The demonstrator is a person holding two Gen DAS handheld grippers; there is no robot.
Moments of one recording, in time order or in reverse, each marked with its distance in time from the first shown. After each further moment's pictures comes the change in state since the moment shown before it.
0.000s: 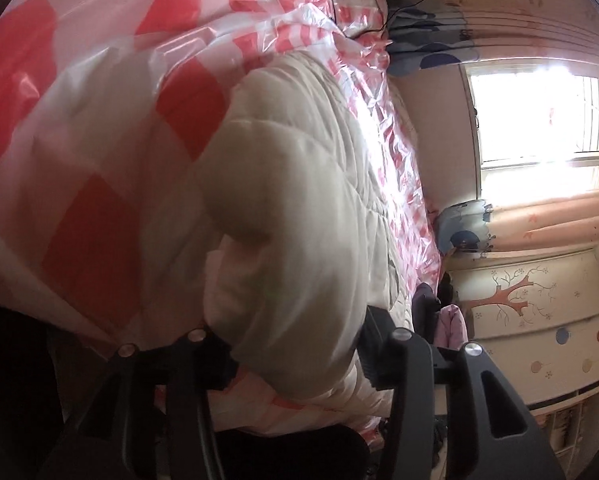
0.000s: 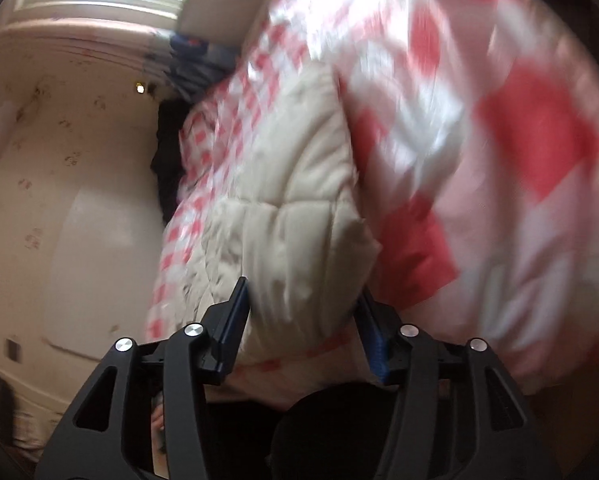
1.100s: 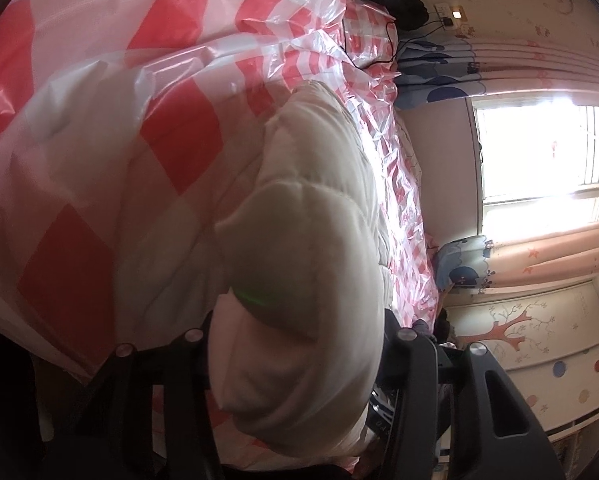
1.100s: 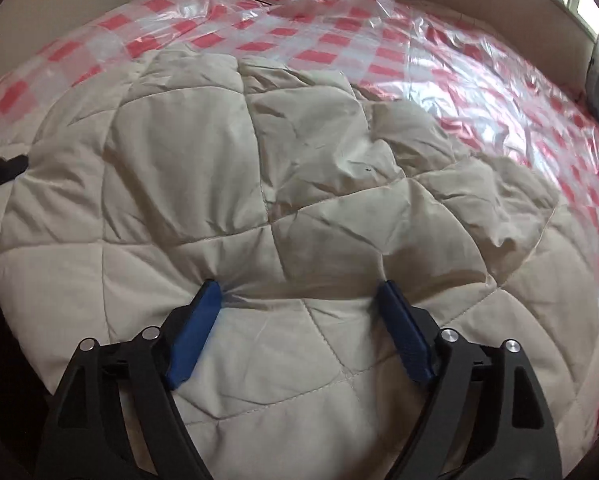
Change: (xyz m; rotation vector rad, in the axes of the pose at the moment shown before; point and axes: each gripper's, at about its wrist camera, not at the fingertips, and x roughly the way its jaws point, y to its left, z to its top) left arm 0.014 -0.002 0.007 -0.062 -0.110 0.001; right arm 0.239 0.190 -0.083 -0.948 0.308 -0.527
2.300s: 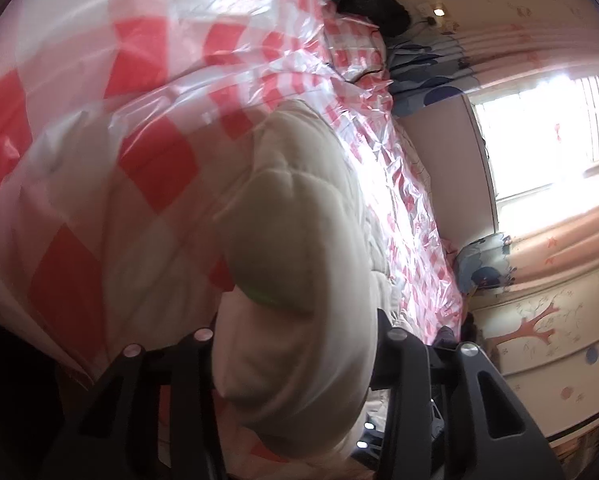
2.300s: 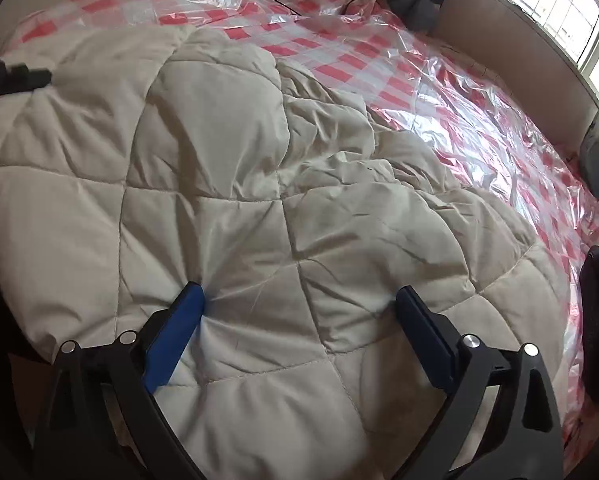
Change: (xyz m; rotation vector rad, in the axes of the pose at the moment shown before) left arm -0.008 -0.036 -0.020 0.132 -0.101 0.070; right arm 0.001 0.023 -0.011 -0.204 -0.071 -0.115
